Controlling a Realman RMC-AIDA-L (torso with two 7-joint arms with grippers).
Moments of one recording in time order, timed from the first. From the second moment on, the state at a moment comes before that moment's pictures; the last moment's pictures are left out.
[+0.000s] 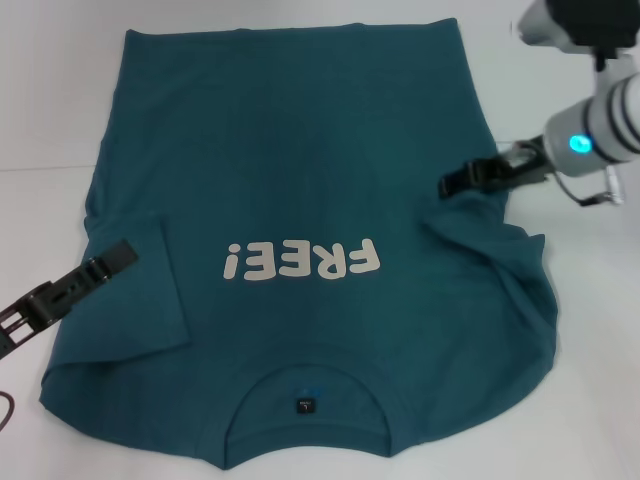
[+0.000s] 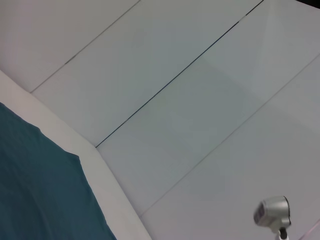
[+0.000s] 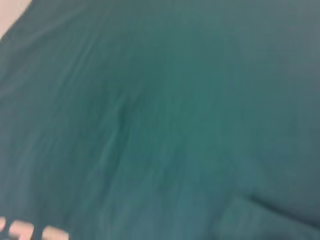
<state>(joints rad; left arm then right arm) -0.36 -2.16 0.37 0.63 1.80 1.68 -1.80 0.96 1.98 -0.87 -0.61 -2.67 -0.99 2.67</state>
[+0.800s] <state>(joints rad) -0.36 -2.16 0.37 0.62 1.80 1.68 -1.80 0.70 1.96 -0.76 -0.81 -2.61 -1.22 2.69</state>
